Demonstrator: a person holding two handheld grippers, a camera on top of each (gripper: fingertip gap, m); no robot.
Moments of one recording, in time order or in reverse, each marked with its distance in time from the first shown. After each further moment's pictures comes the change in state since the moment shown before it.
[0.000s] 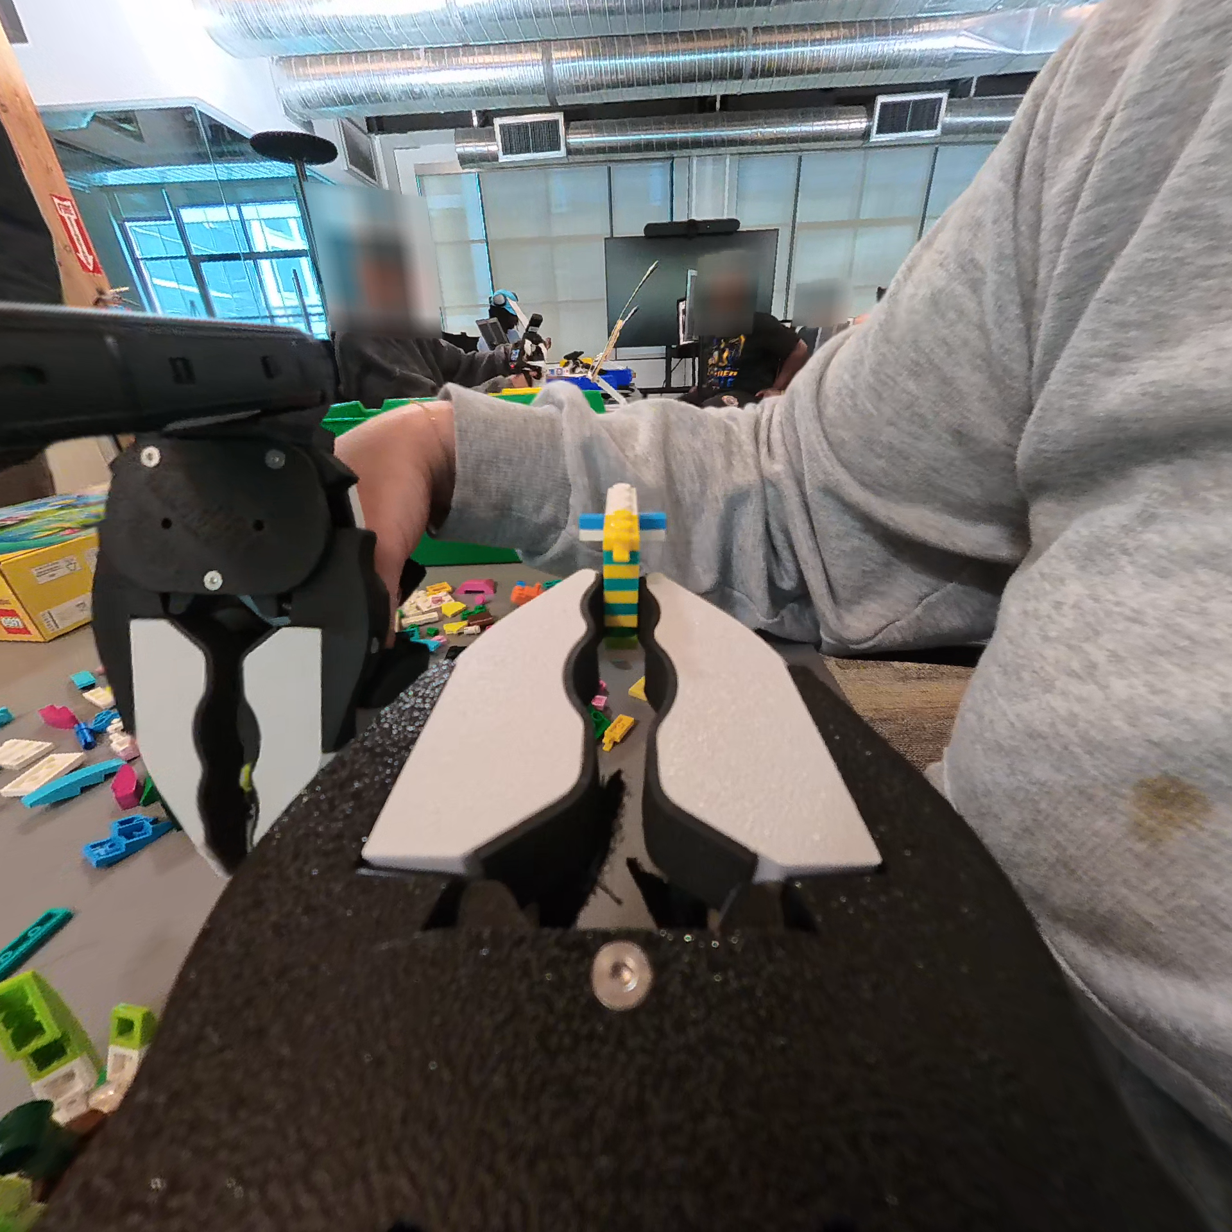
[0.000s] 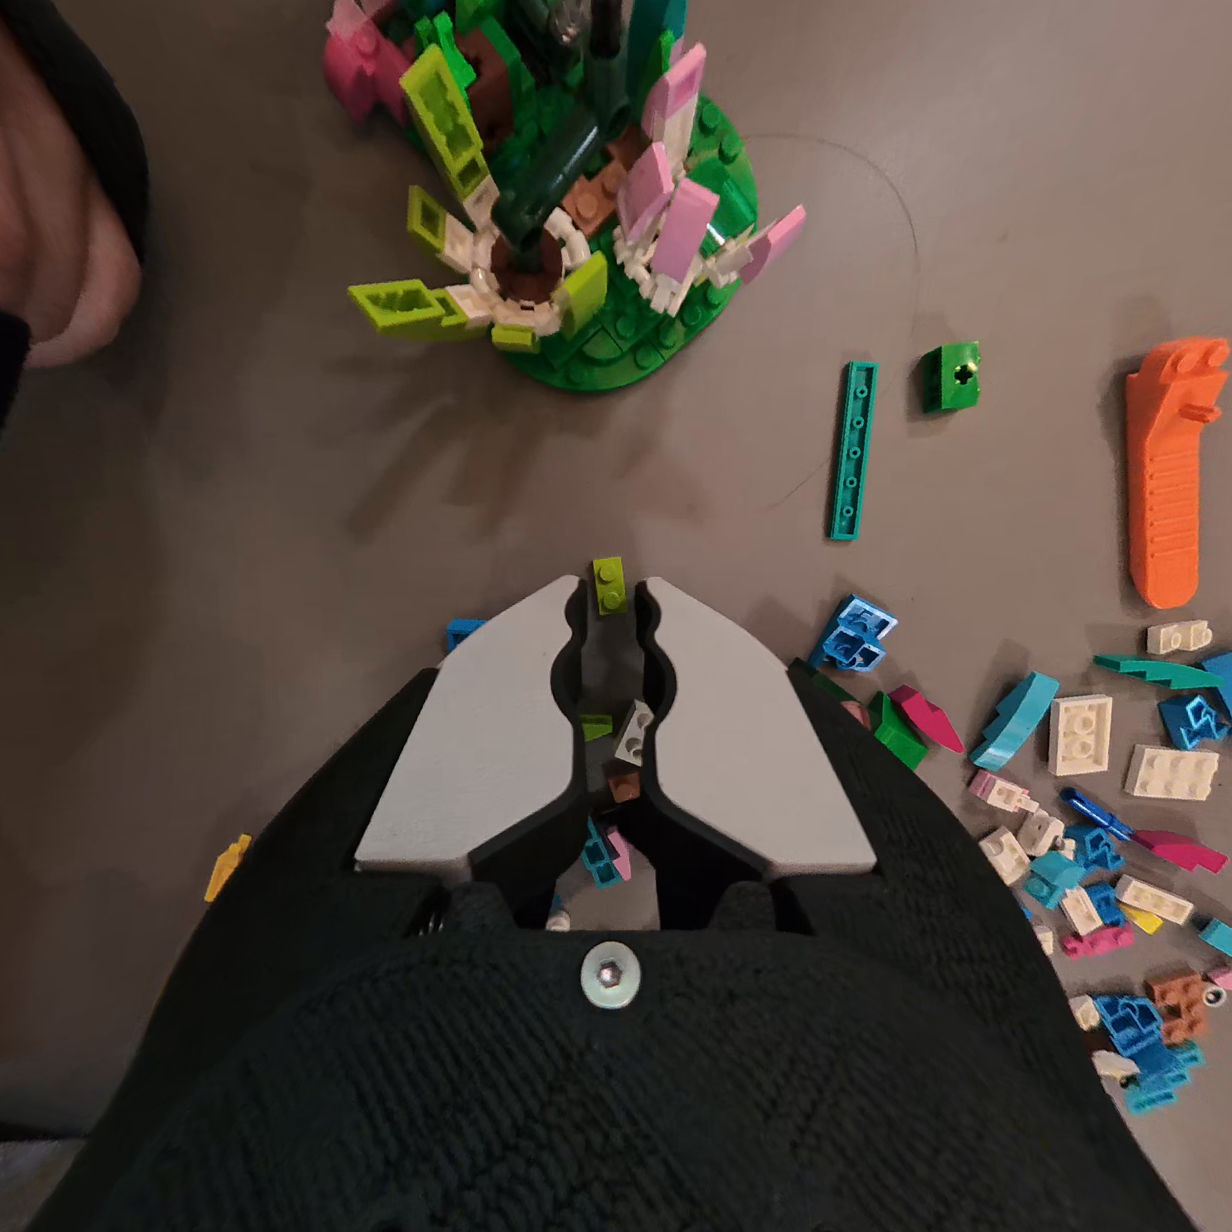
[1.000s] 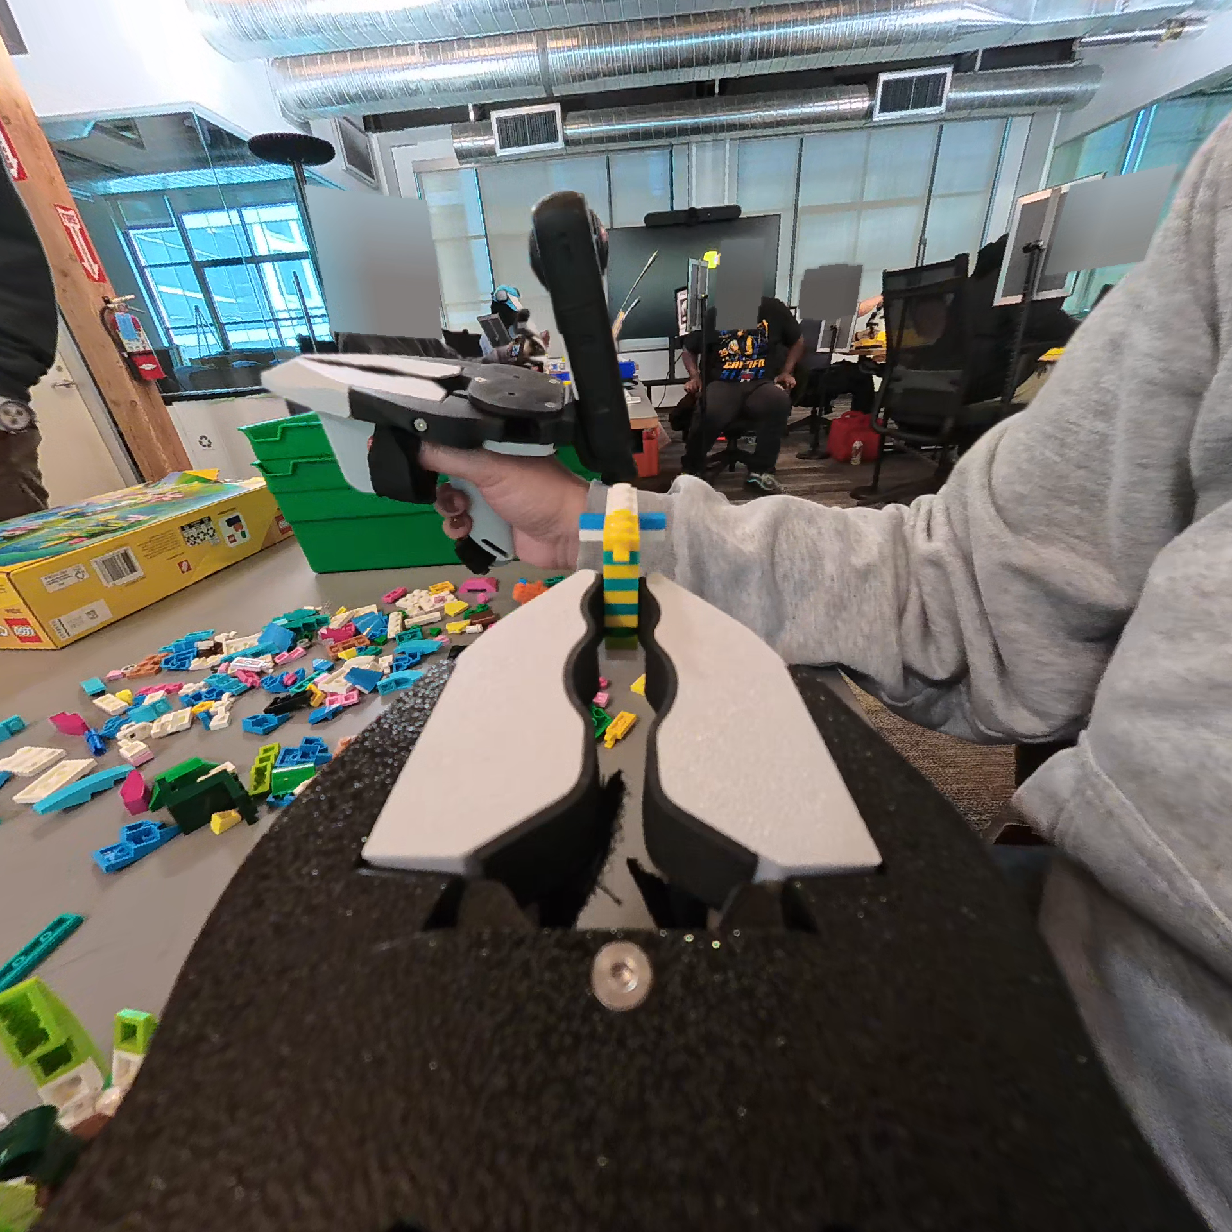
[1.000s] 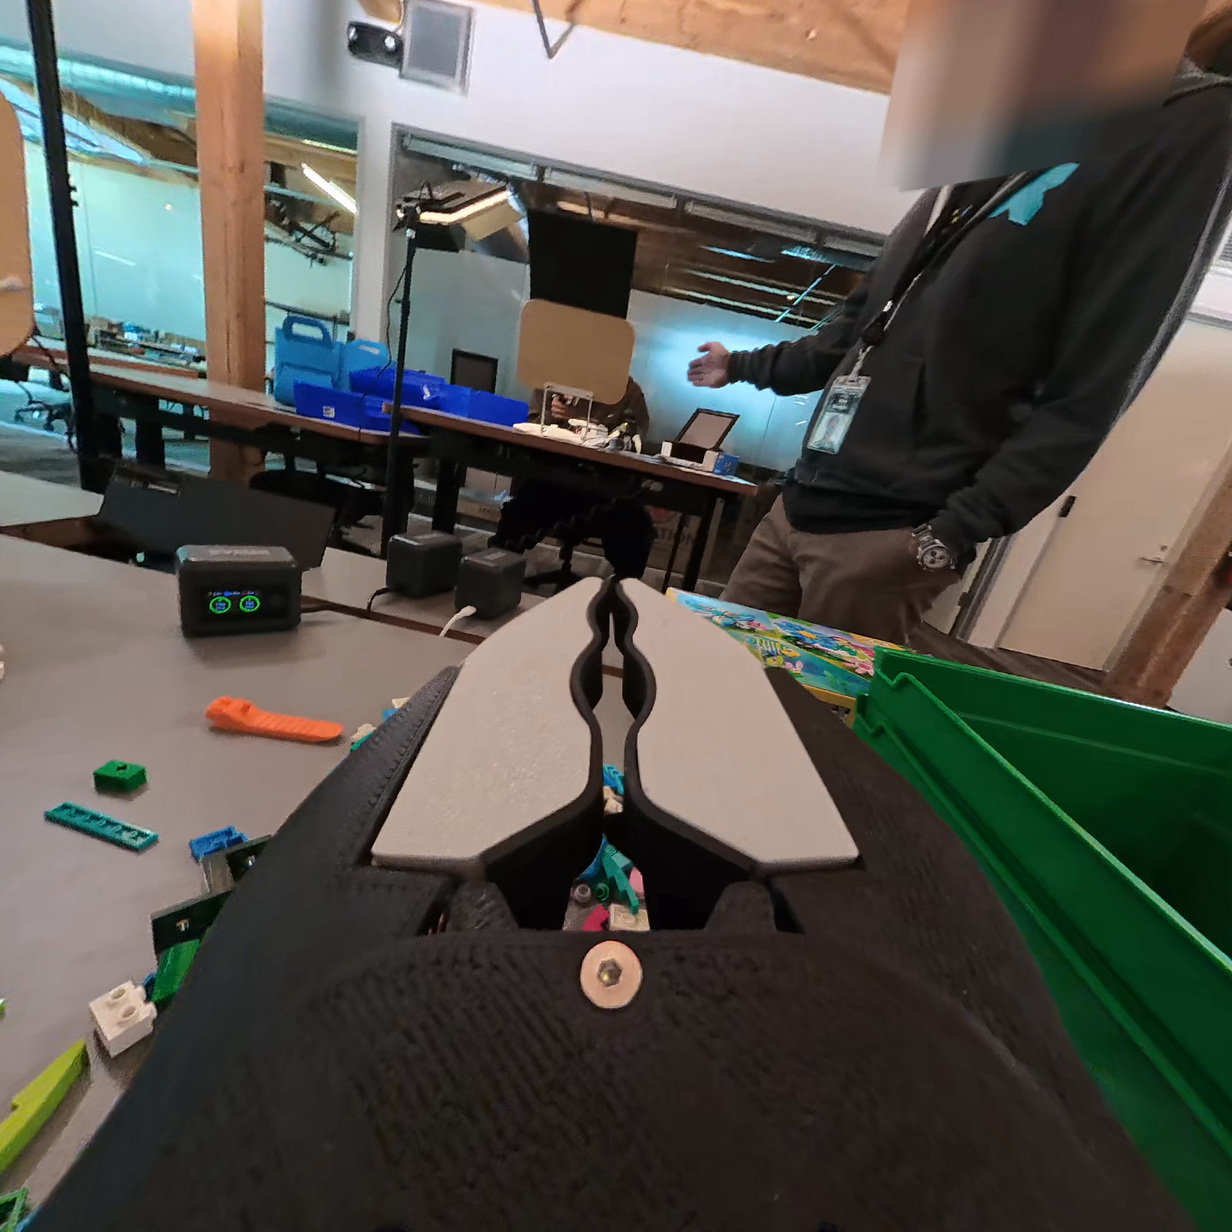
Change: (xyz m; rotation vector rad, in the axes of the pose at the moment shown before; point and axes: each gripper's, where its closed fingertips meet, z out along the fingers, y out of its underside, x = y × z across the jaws) left arm -0.004 0.002 -0.001 -0.011 -0.002 0.029; right arm 0.064 0.082 -0.213 0.988 1.401 0.504
